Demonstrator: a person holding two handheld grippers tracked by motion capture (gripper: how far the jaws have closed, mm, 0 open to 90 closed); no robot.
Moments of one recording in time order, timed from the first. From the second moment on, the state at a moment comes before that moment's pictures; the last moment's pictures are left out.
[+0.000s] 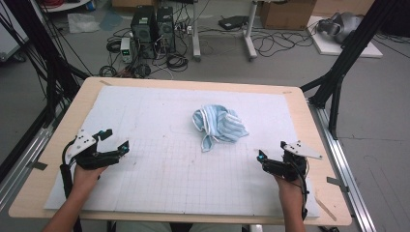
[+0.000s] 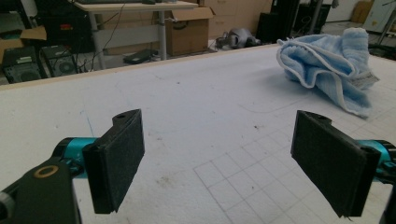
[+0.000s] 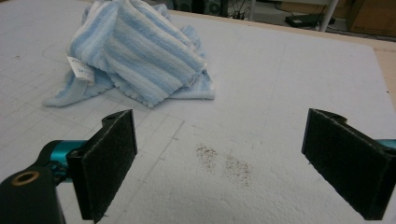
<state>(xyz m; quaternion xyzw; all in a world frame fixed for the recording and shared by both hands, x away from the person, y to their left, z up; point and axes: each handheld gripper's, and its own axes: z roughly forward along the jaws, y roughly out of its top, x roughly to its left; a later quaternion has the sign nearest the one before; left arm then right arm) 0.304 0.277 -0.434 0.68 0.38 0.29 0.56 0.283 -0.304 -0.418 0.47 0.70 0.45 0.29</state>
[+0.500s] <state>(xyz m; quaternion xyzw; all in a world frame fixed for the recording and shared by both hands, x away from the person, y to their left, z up) 0.304 0.277 -0.436 0.68 0.38 0.29 0.56 0.285 -0.306 -0.420 0.48 0.70 0.46 0.27</state>
